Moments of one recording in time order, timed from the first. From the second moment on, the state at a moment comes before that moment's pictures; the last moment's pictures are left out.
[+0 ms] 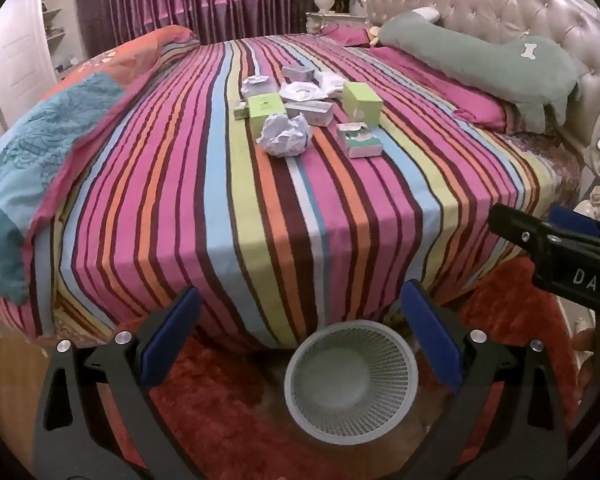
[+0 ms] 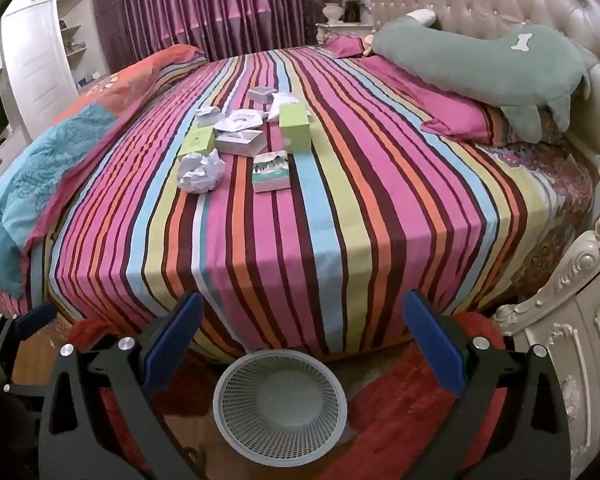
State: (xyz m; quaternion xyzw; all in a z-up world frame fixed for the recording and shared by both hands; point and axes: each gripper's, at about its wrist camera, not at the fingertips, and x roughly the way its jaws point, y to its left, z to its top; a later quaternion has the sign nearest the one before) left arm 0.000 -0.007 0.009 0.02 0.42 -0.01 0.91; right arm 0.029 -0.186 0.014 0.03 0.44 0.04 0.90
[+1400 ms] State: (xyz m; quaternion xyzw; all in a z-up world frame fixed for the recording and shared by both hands) left arm 0.029 0.003 -0.020 -0.01 0.45 0.00 0.89; right arm 0.048 -0.191 -0.016 0.04 0.46 0.06 0.89
